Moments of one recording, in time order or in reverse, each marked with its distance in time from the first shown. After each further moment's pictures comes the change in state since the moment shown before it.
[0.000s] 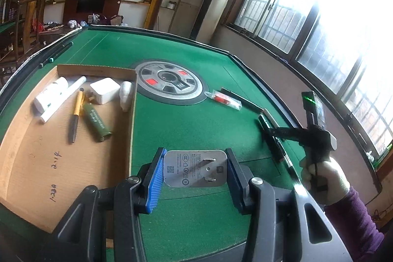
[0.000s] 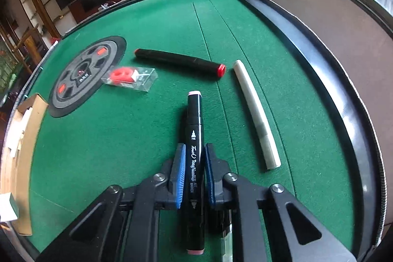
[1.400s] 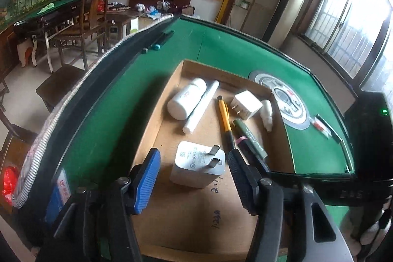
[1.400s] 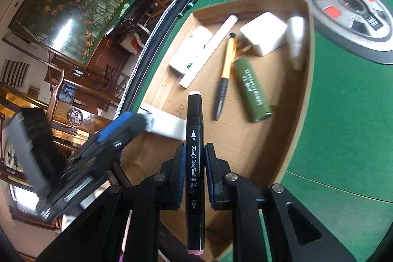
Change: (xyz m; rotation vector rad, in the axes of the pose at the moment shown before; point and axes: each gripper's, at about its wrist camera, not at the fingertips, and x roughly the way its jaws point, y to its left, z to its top) left arm -0.040 0.176 0.026 -0.190 0.010 0.320; right arm 0.000 0.336 -0.056 -0.287 0.391 0.668
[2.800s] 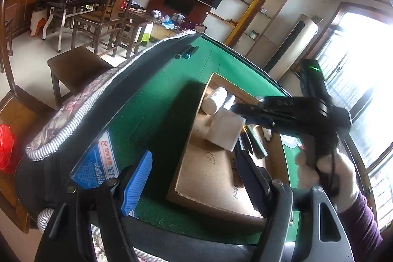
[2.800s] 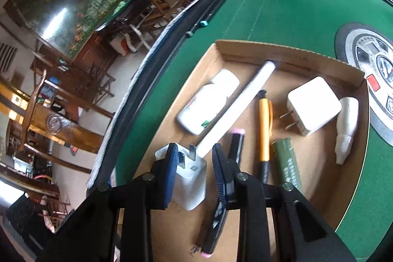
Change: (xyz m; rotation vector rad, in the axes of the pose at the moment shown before) left arm -0.046 0.069 -0.039 -0.203 -0.090 -0.094; right arm 0.048 0.045 0.075 -0.102 -0.049 -0.144
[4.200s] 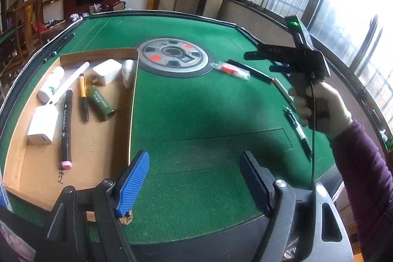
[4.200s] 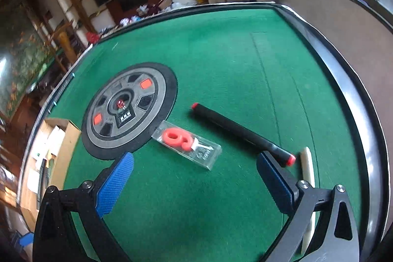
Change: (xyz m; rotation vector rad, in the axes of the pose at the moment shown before) left arm 0.057 -0.243 -0.092 0.471 0.247 -0.108; right arm -0.185 -0.316 -0.052 0.180 -0.291 -0.409
